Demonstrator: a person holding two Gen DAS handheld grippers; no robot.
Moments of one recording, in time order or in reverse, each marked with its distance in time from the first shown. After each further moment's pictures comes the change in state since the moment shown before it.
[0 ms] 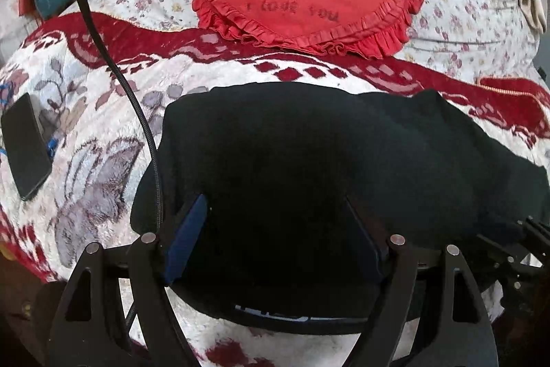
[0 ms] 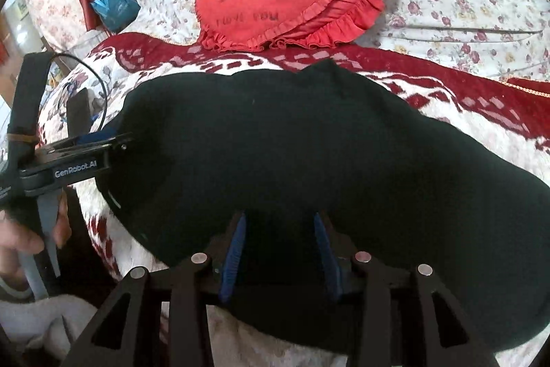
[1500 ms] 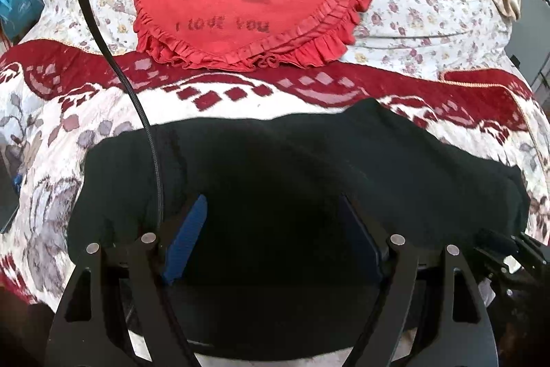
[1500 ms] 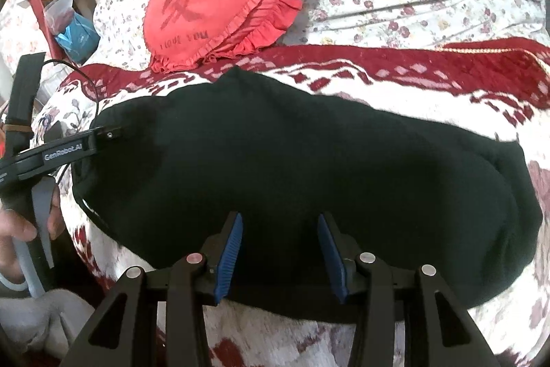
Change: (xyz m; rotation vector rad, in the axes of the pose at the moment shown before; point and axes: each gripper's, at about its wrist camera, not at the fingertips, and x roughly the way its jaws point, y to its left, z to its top) left arm 0.001 -0.059 0.024 0.069 0.005 -0.119; right arm -0.041 -0.062 -0.025 0.151 -0.027 -0.098
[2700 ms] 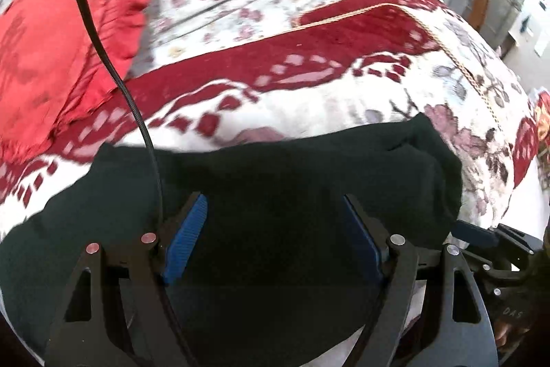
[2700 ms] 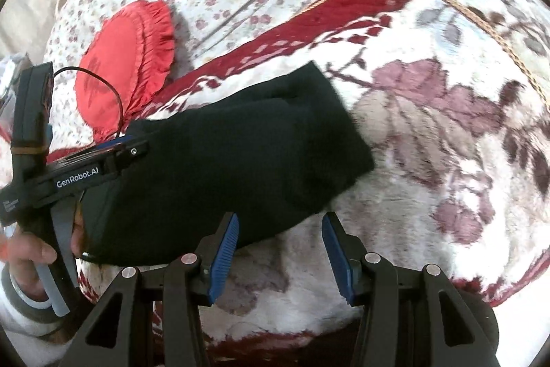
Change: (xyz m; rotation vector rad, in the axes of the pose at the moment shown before) left arm 0.031 -0.205 0.022 0.389 0.094 -0.266; right arm -0.072 -0.131 -0.053 0.403 -0.053 -0.077
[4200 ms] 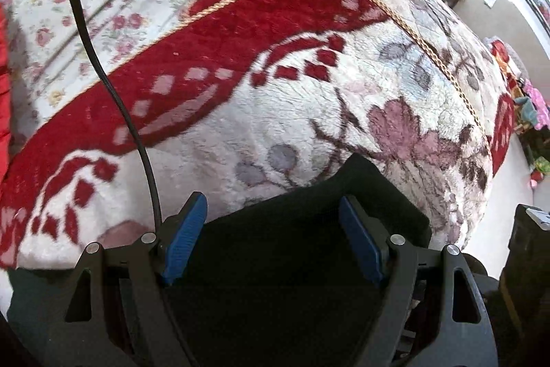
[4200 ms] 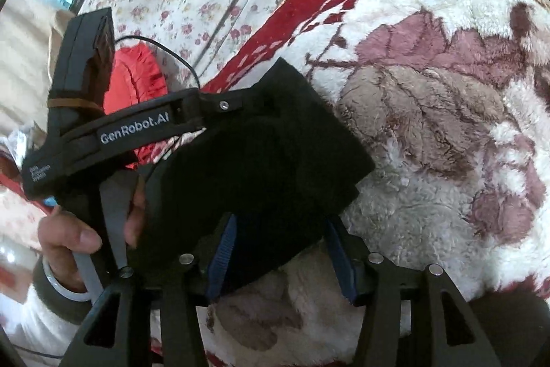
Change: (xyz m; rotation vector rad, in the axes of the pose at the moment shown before) left arm 0.078 -0.079 0.067 0.188 0.130 -0.229; right arm 0.026 -0.031 0.006 0.240 -0.035 0.178
